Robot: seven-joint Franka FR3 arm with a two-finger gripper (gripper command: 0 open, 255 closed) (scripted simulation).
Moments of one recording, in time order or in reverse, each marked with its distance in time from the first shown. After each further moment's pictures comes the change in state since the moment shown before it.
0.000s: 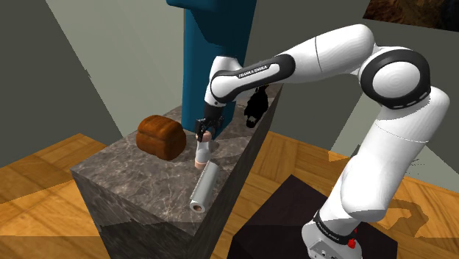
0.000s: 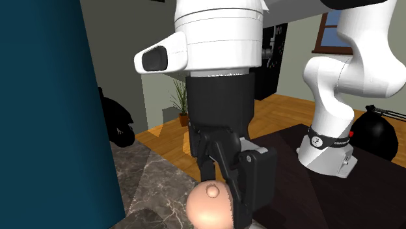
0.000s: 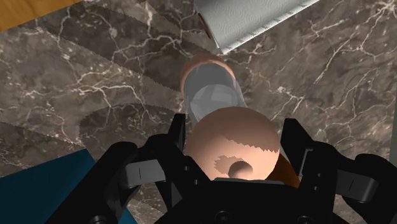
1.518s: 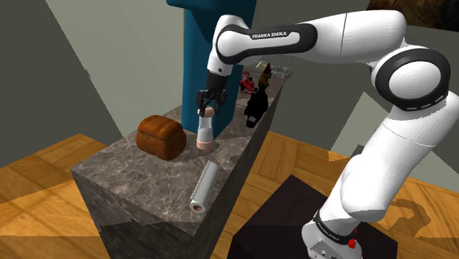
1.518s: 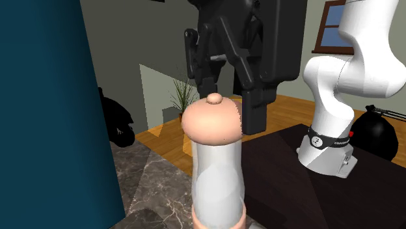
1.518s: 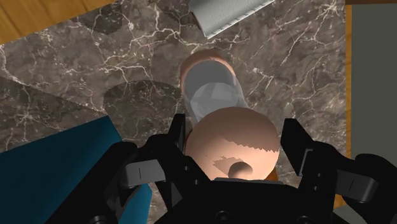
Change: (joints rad) arm -0.007 -0.083 -0.007 0.212 -0.020 -0.292 0.042
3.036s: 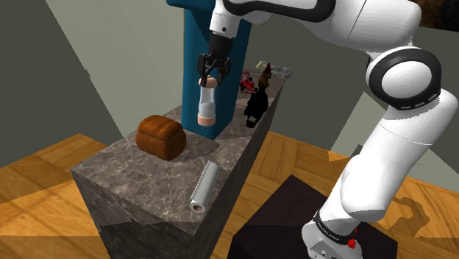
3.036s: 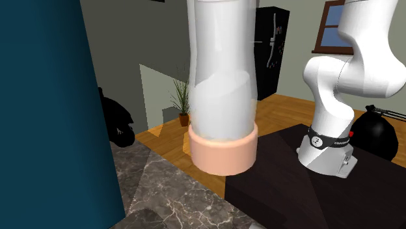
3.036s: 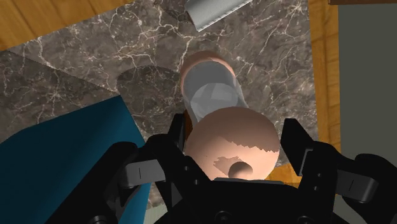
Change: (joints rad) arm -0.002 0.033 -0.002 0.350 -0.012 -0.313 0.048
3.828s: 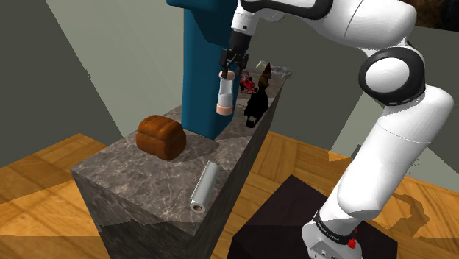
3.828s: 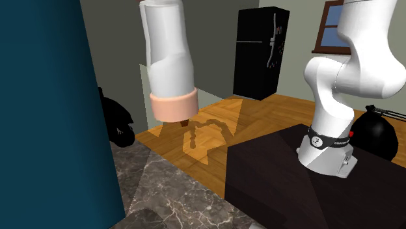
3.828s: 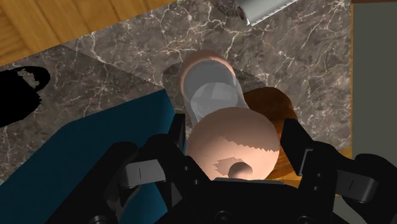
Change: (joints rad) arm -0.109 0.026 -0.105 0.064 0.010 -0.073 -0.204
